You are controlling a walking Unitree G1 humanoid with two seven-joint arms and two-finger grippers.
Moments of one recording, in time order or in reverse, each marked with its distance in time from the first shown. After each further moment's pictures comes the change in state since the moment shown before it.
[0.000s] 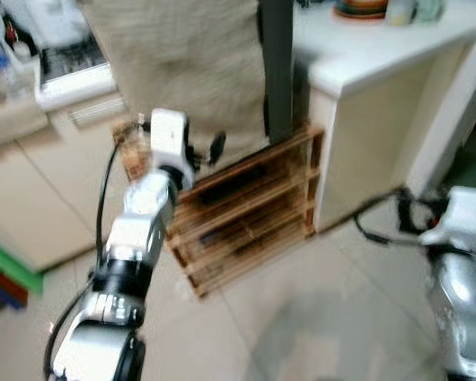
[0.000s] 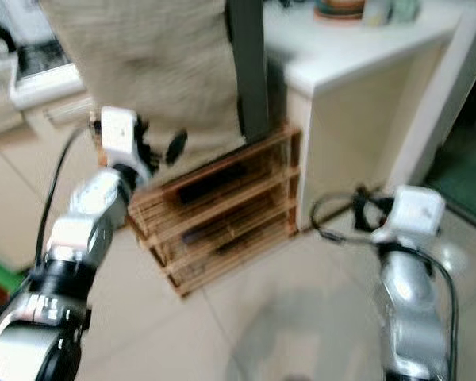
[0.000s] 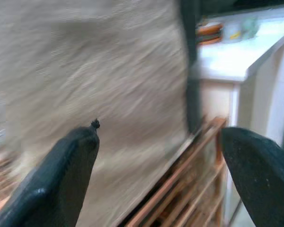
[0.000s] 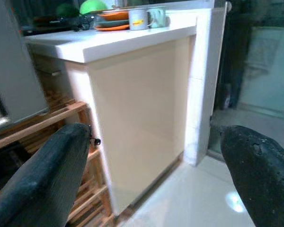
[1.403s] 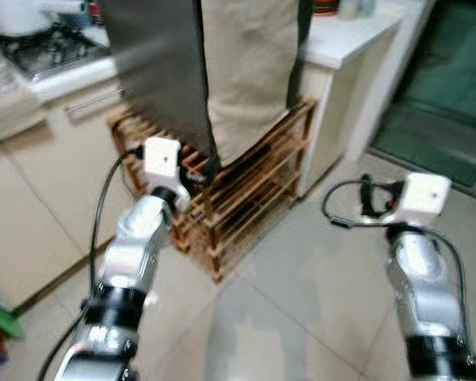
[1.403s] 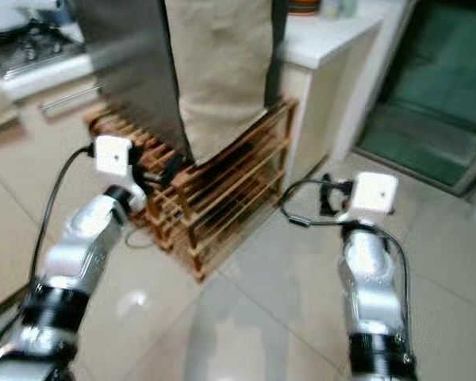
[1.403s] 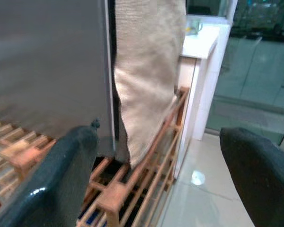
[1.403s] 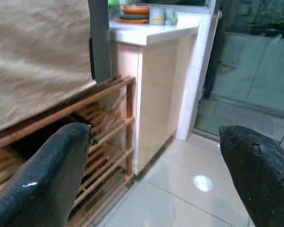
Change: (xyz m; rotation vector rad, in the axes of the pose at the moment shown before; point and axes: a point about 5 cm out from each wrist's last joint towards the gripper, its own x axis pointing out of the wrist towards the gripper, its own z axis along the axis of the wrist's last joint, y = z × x) left arm -0.021 -0.001 -0.017 -0.082 0.041 0.042; right arm 0.017 0.072 -0.026 -0.038 0.056 0.256
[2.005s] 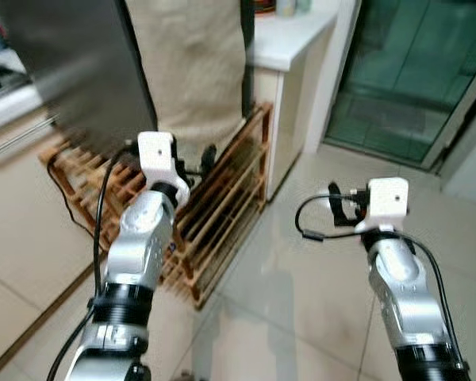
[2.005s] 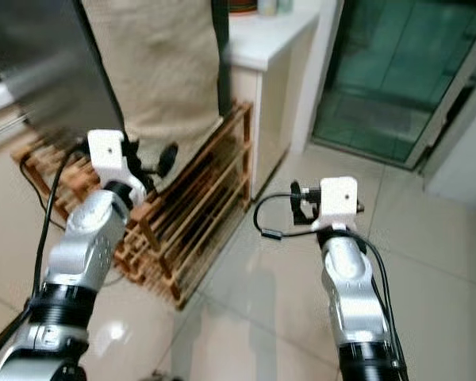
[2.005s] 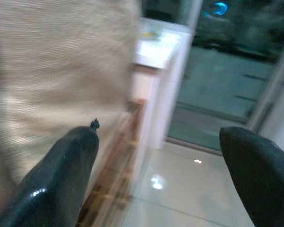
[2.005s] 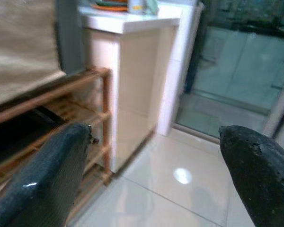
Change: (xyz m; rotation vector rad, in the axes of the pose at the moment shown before) left arm 0.014 -0.037 0.001 -0.149 -0.023 -0.033; right arm -0.003 0.000 -0.003 -0.073 0.022 0.049
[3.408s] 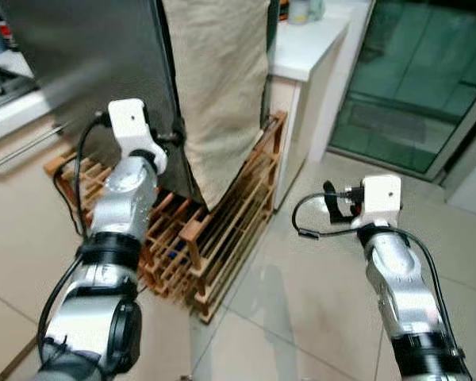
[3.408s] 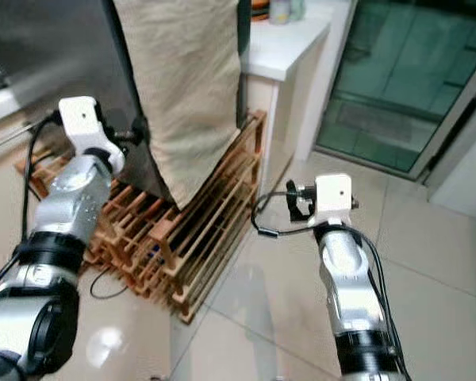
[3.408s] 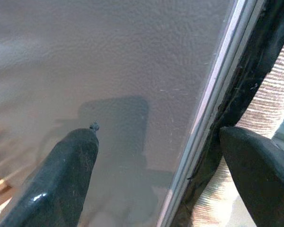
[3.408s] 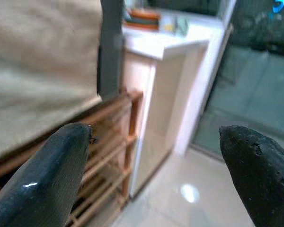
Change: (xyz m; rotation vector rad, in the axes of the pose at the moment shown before) left arm 0.035 0.062 0.040 0.023 0.010 0.304; right arm 0.021 0.018 0.019 0.014 -0.068 0.074
